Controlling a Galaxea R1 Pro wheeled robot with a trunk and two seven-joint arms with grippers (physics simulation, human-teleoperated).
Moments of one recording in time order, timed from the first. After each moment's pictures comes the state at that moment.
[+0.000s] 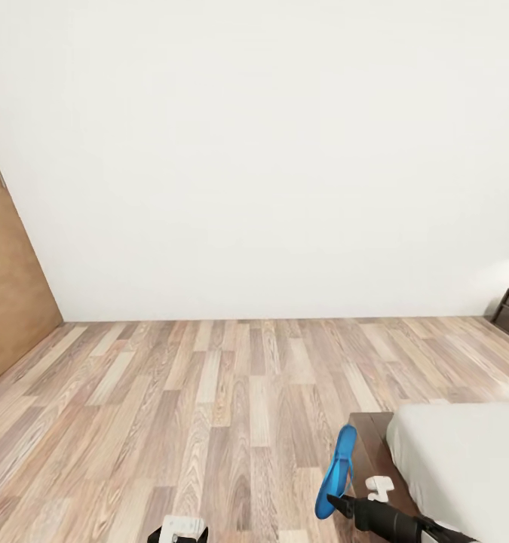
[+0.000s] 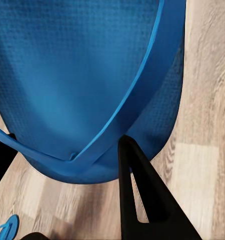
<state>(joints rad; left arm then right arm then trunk) -0.10 -0.05 -0.13 -0.74 0.06 -0.04 -0.03 -0.59 -0.18 0.54 0.08 -0.77 -0.14 0.91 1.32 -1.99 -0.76</state>
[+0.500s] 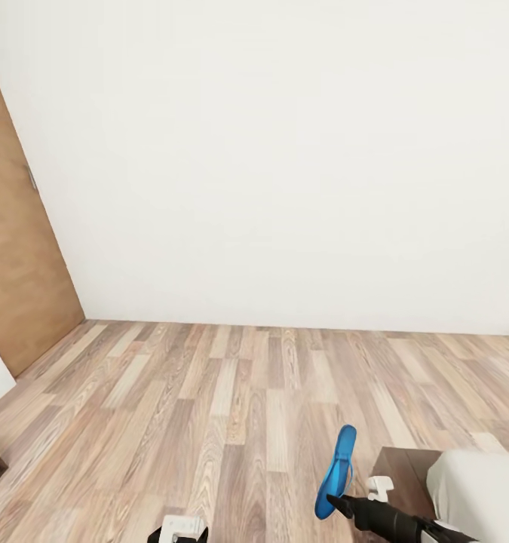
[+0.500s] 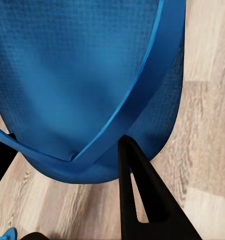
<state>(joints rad) -0.10 -0.05 -0.13 -0.74 0.06 -0.04 -0.03 -0.60 -0.18 0.54 0.08 -0.77 -0.14 0.91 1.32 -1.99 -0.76</state>
